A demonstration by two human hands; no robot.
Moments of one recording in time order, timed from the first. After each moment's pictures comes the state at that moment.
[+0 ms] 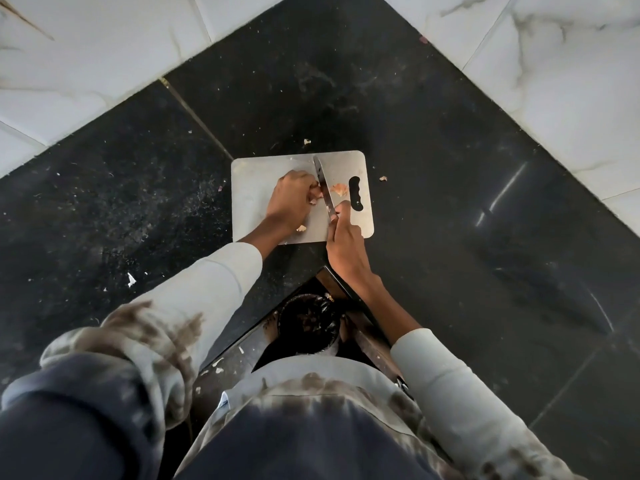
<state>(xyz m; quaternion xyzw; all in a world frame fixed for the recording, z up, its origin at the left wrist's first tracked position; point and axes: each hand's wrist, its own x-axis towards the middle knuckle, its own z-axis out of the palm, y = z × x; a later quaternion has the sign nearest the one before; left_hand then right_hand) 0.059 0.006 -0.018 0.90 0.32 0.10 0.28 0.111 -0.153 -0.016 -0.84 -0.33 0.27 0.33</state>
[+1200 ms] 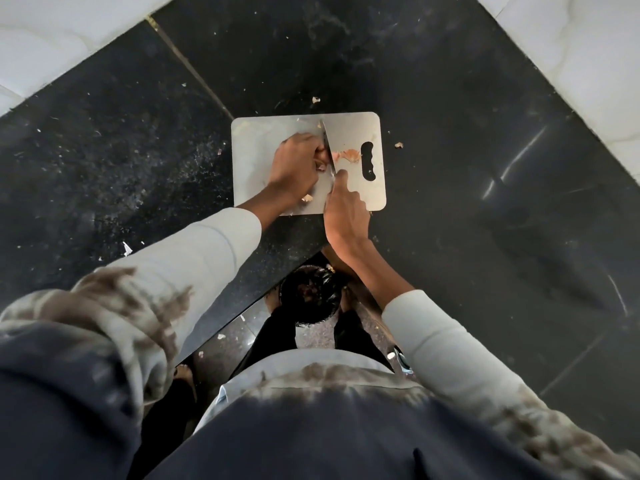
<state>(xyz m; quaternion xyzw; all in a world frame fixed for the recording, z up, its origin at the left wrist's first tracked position) 0.058 0.018 -0.038 0.90 0.33 0.10 0.27 0.097 -0.123 -0.032 -0.91 -0.32 0.20 0.16</state>
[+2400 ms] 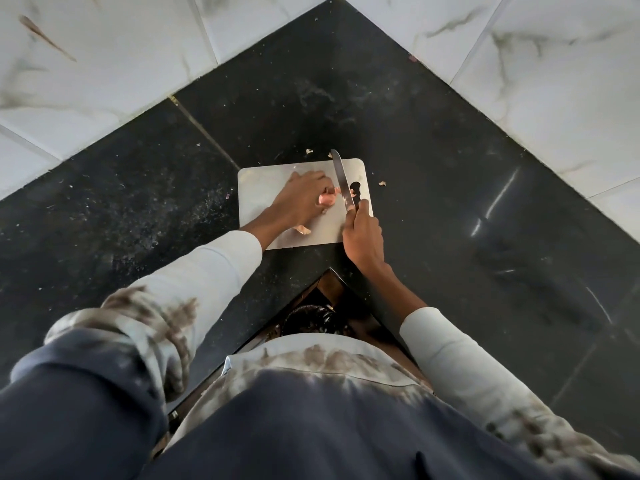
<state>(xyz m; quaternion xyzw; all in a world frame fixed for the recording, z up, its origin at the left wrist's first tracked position) 0.069 0.024 -0.010 0.97 0.18 -0.02 0.17 0.126 -0.149 -0.008 -0.90 -0.25 0.21 0.28</state>
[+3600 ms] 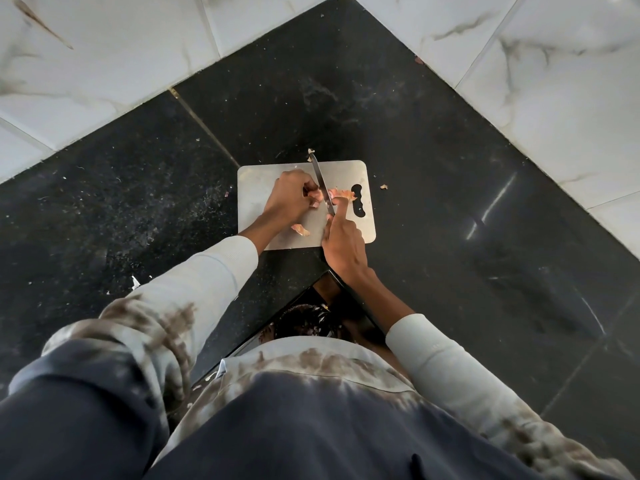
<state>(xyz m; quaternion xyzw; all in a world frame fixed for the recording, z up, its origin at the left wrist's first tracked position) 0.058 0.032 -0.022 0.87 0.36 0.07 0.34 0.101 -0.132 -0.006 -0.88 -0.35 0.19 0.26</state>
